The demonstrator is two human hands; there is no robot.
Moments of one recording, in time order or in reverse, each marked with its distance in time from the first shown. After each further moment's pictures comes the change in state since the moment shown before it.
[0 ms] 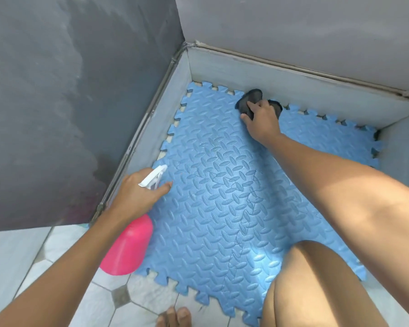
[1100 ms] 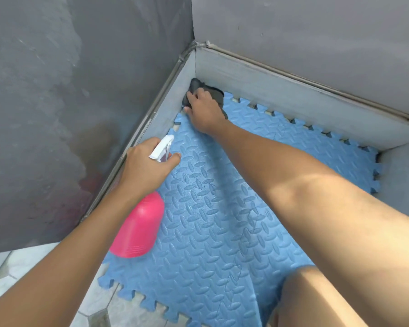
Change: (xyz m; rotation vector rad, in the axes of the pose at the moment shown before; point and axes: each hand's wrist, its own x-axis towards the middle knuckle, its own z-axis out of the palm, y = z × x) left_hand 0.059 0.045 0.003 -0.082 0.208 0.129; right_hand 0.059 -0.141 0.069 -0.228 -0.120 -0.391
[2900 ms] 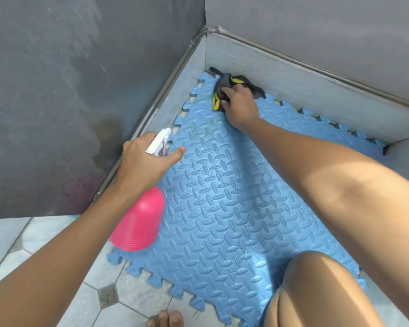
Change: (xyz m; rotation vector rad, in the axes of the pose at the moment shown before) left_hand -0.029 -0.014 -0.015 -0.017 0.076 -0.008; right_hand -0.048 0.051 -0.009 0.126 0.131 0.132
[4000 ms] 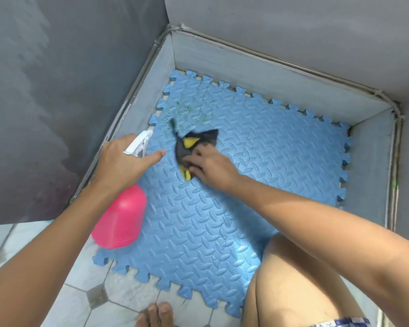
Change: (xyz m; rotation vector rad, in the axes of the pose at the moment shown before) left_hand 0.002 0.006 0.000 0.066 -0.135 0.029; right_hand -0.176 -0.019 -0.001 0.100 -0.185 -0.322
